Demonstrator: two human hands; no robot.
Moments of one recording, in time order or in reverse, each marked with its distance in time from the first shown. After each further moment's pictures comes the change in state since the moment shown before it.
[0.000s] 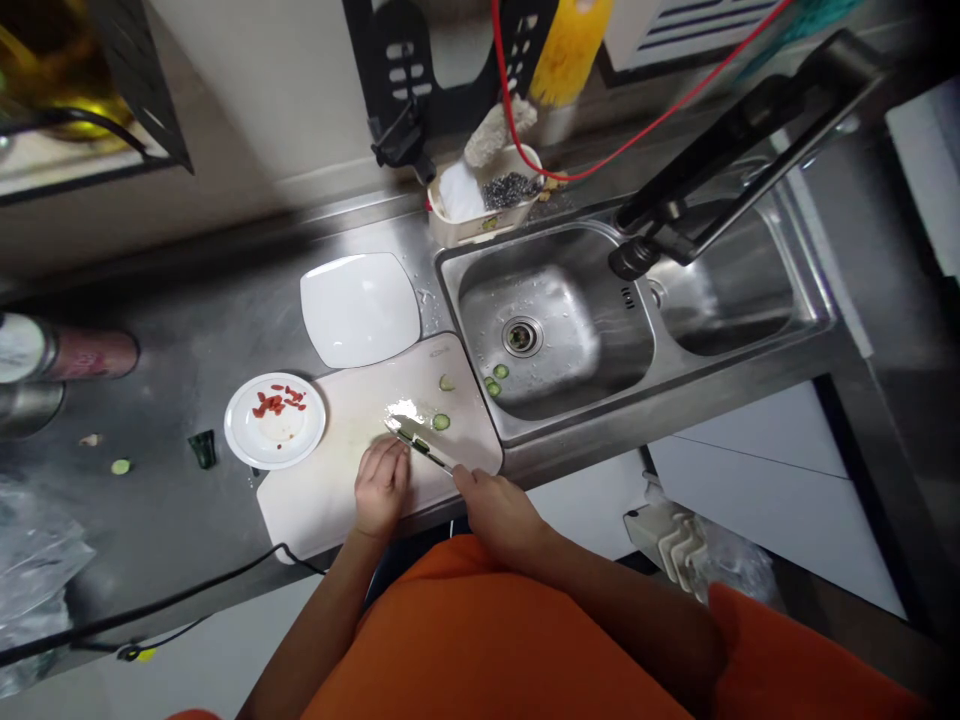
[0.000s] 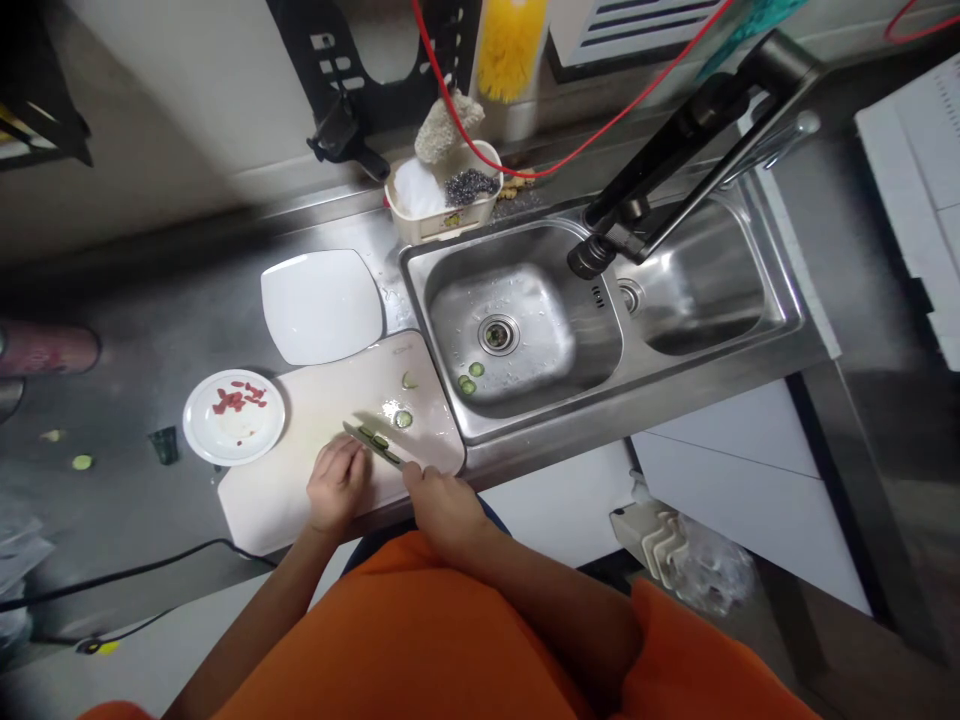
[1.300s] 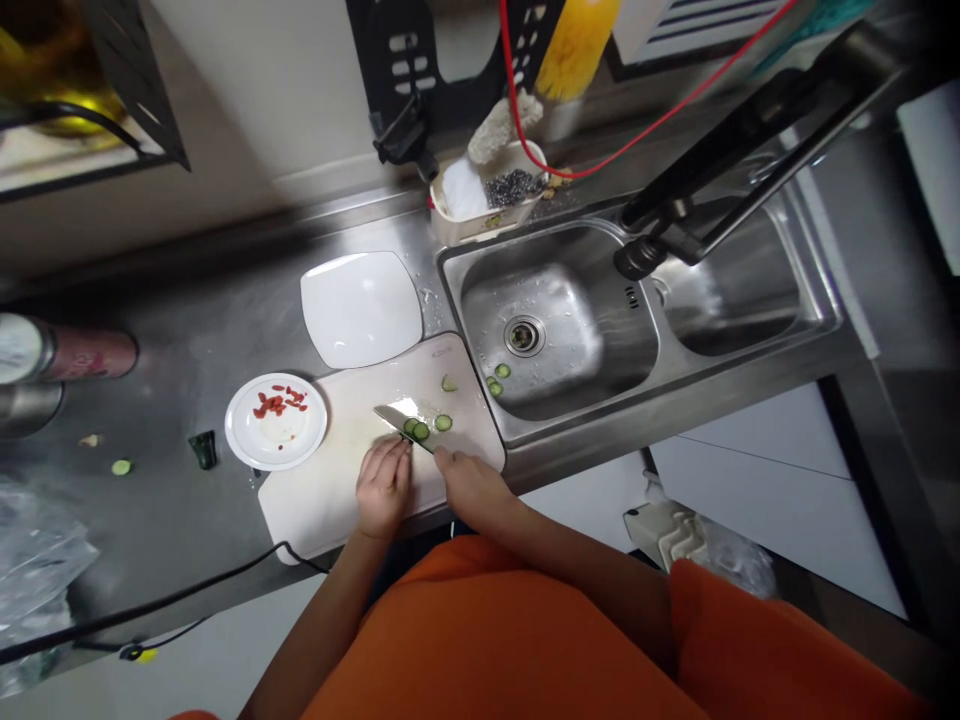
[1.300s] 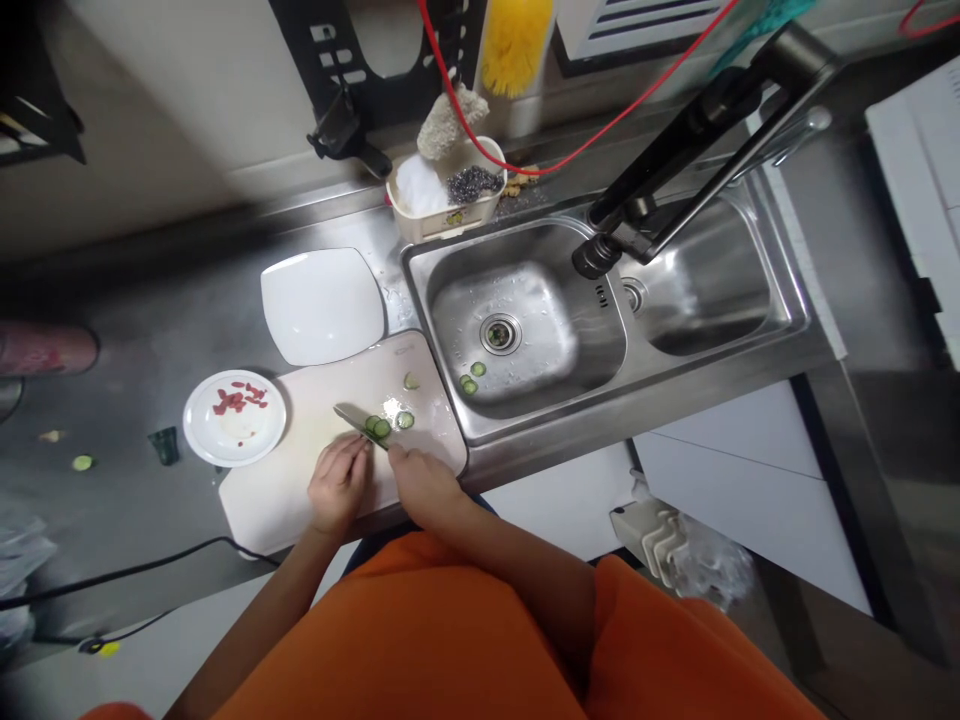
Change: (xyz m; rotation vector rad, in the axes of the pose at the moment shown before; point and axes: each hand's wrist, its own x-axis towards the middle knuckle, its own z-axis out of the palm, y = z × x) left_hand 0.000 -0.001 0.001 -0.032 -0.028 -0.041; right_hand 0.039 -0.010 0.008 0.031 0.102 -0.044
